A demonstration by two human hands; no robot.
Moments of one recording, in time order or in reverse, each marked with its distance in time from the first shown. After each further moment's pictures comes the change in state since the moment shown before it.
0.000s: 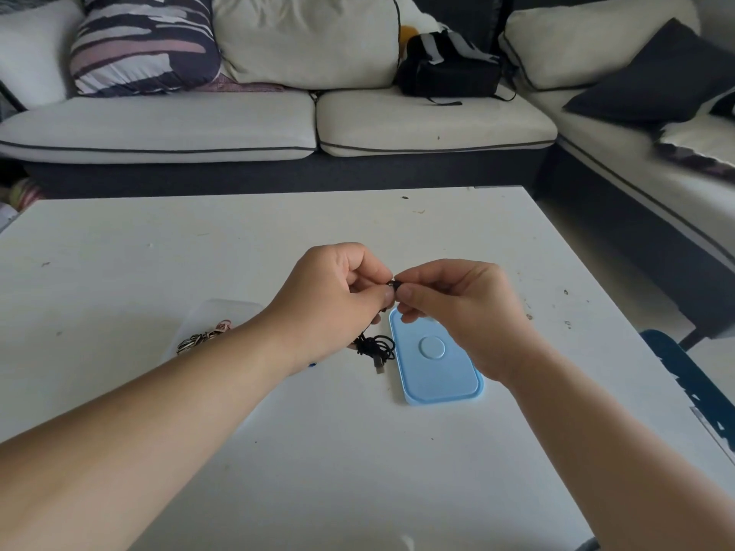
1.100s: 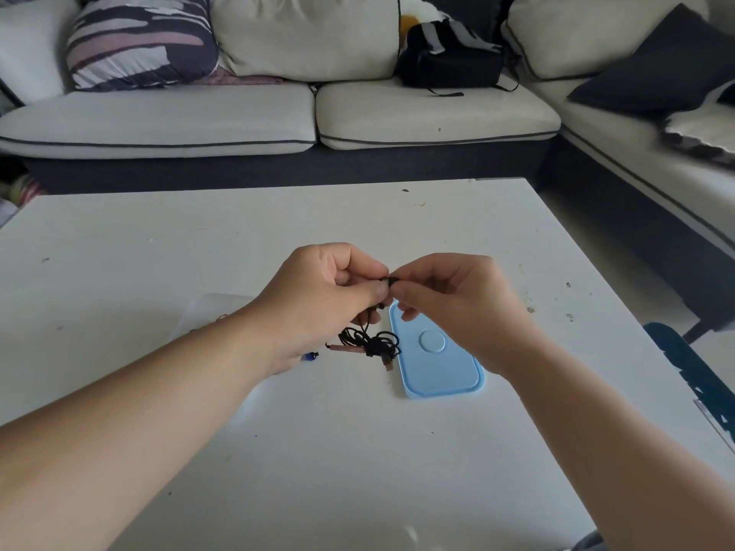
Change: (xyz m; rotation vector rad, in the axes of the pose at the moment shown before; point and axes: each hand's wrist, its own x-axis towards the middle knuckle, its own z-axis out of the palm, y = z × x) left_hand 0.000 -0.007 -0.002 -0.176 -0.046 -0.115; right_hand -0.004 -0.002 0.000 -0.197 -0.048 -0.055
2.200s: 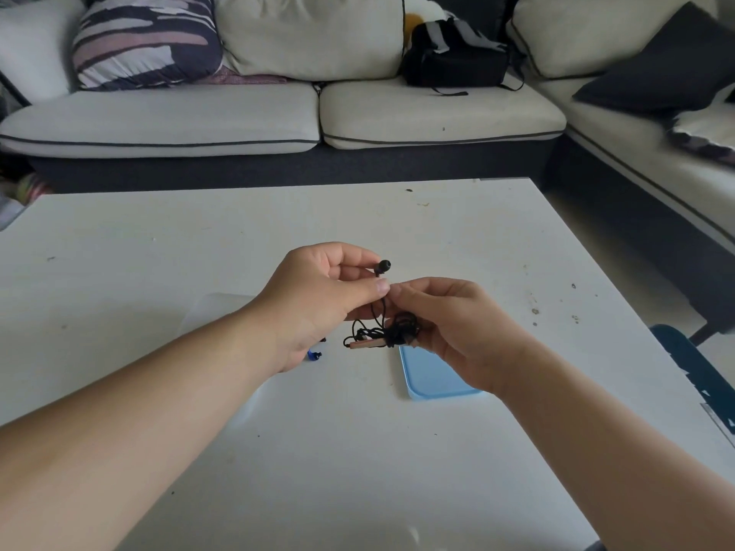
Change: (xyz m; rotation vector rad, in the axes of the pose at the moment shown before) left_hand 0.007 -0.005 -0.001 -0.212 0.069 -0.075; right_hand 0.004 0.015 0.015 0.538 -0.105 0.337
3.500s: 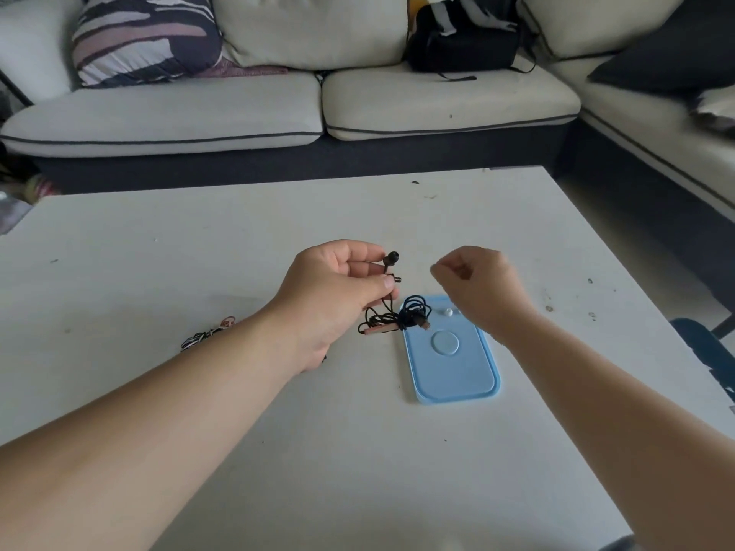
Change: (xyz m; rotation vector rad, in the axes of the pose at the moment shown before) left_hand 0.016 -0.006 0.012 -0.014 0.072 -0.026; right_hand 0.065 0.009 -0.052 -0.809 0.434 -0.247
